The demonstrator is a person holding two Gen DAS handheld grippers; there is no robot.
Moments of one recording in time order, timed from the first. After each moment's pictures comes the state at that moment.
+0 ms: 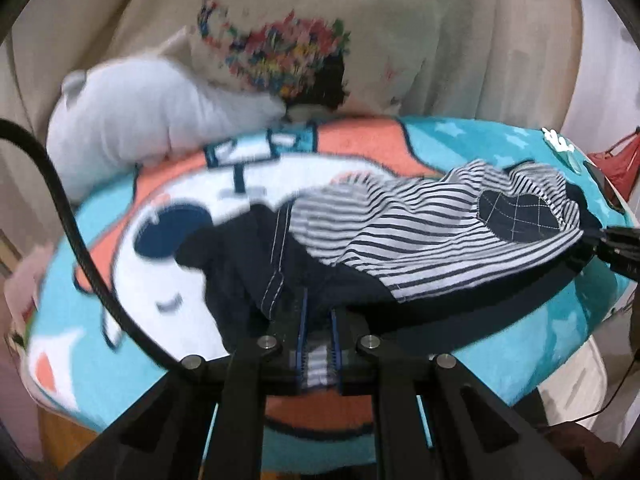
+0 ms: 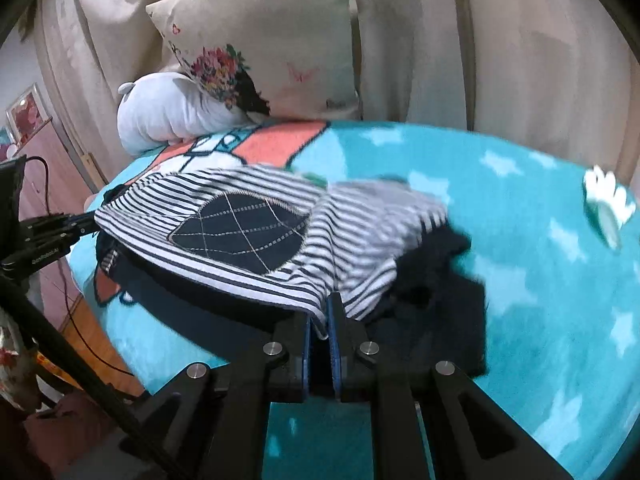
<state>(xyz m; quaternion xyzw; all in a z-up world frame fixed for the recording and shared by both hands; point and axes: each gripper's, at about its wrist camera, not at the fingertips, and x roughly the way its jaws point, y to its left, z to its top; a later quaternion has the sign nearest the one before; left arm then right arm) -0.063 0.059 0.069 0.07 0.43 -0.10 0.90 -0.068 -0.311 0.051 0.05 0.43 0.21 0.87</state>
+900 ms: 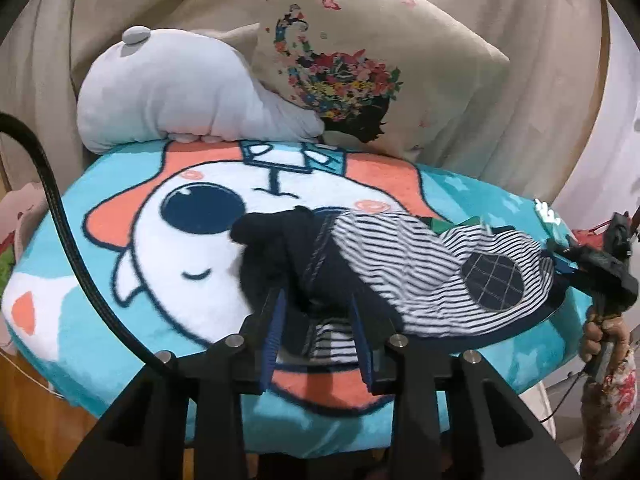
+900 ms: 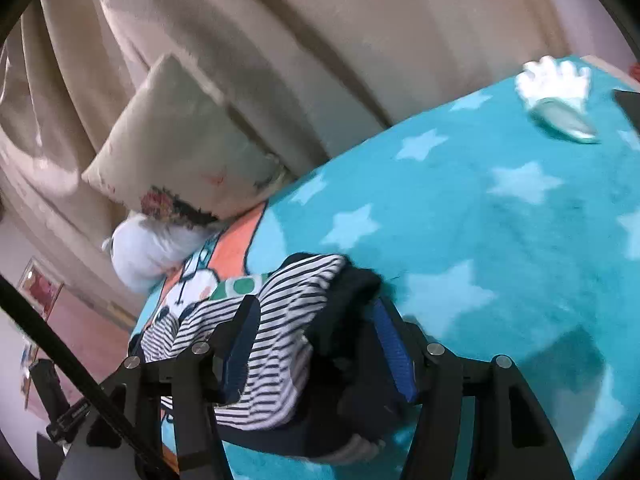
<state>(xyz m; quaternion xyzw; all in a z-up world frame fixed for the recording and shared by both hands) -0.084 0.105 0.088 -0.06 0.39 -0.09 0.91 -0.025 -0.363 0.018 0.31 0.39 0.16 0.85</state>
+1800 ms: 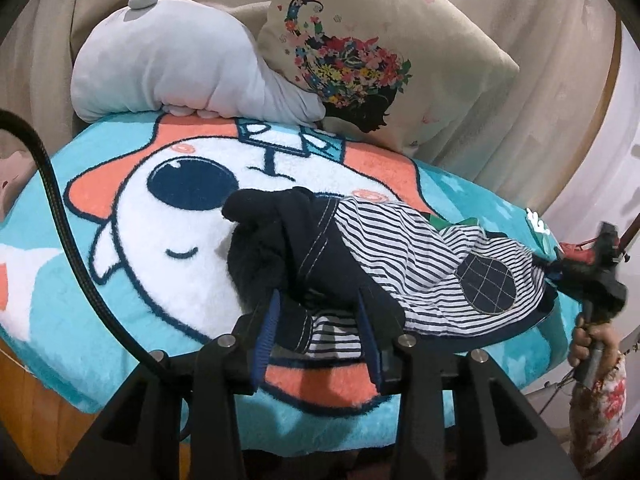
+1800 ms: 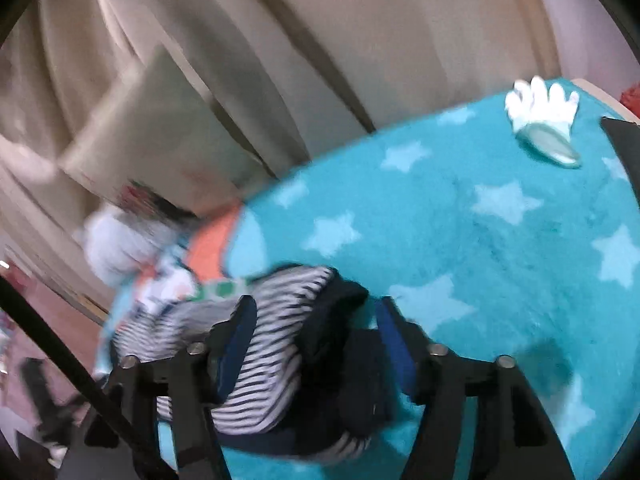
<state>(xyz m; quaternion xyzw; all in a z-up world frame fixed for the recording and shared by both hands) -0.079 0.118 0.074 -0.10 0.41 -0.11 0.90 -0.017 -0.354 0.018 0.26 0.43 0.10 0.86</state>
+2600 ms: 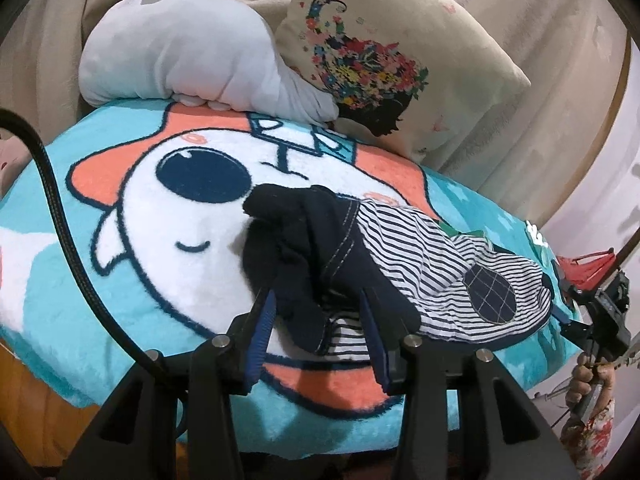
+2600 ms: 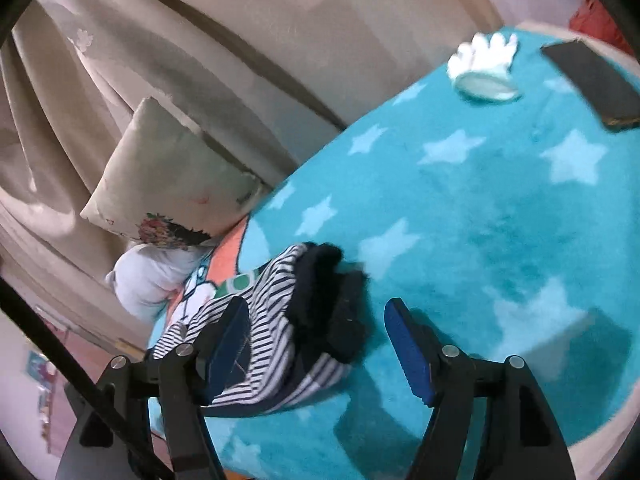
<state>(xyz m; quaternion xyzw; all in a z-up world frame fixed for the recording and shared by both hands) -0.076 0.134 0.064 -0.13 0.41 -0.10 0.90 -0.073 -0.387 0.009 0.39 0.38 0.11 0.83</state>
